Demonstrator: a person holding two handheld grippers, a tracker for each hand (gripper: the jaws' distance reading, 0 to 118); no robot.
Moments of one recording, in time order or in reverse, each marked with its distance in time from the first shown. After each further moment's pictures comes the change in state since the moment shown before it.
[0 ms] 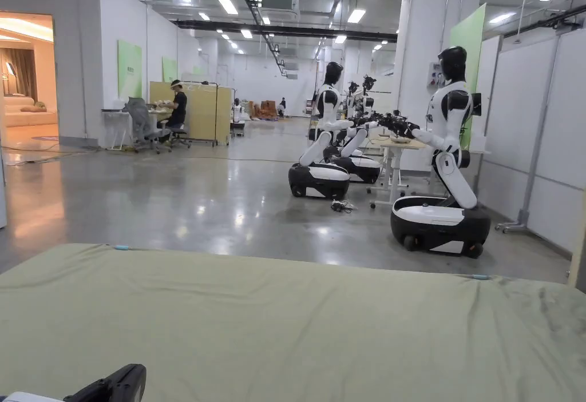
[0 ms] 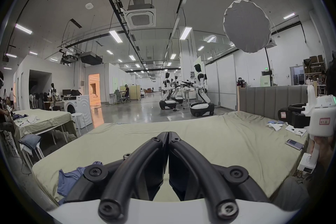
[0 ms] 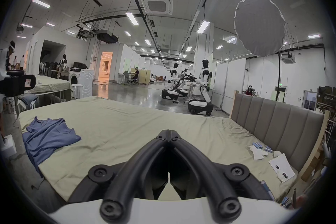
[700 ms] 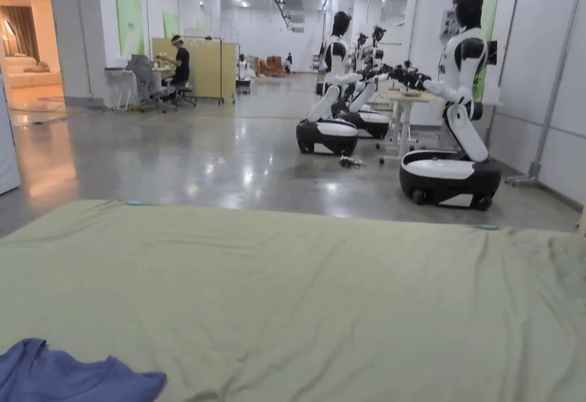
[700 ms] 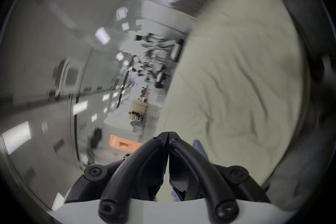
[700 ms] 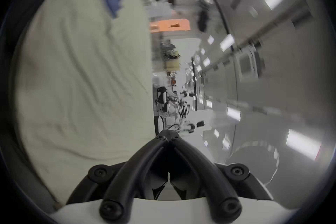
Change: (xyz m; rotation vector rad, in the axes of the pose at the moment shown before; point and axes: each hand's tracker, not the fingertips) left arm 0.048 -0.107 -0.012 -0.294 -0.120 -1.391; right arm -0.034 -0.087 -0.002 0.040 0.055 1.542
